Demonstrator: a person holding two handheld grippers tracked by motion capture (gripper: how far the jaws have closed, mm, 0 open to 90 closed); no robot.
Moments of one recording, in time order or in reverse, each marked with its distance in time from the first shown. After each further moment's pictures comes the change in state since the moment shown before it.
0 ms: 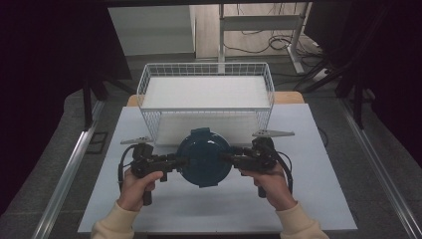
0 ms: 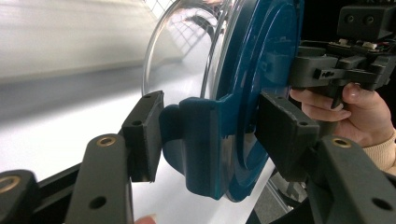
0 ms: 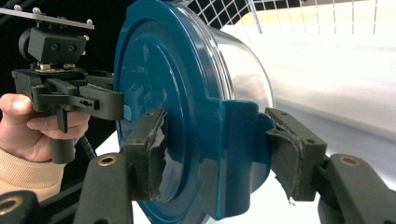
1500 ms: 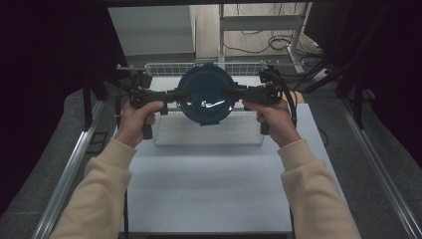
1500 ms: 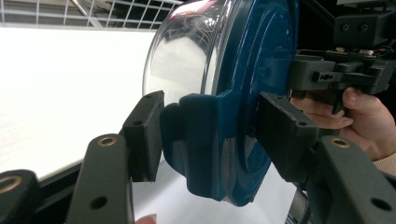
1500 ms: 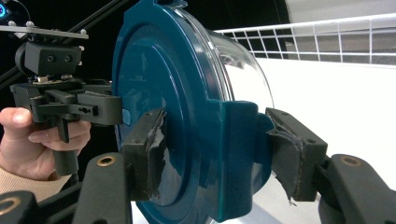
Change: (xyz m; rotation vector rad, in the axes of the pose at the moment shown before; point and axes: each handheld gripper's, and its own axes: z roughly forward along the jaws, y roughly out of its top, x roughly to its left) left arm -0.012 0.159 -0.005 -0.073 0.005 0.096; right arm -0.015 0.151 -0.009 -0.094 -0.009 -0.005
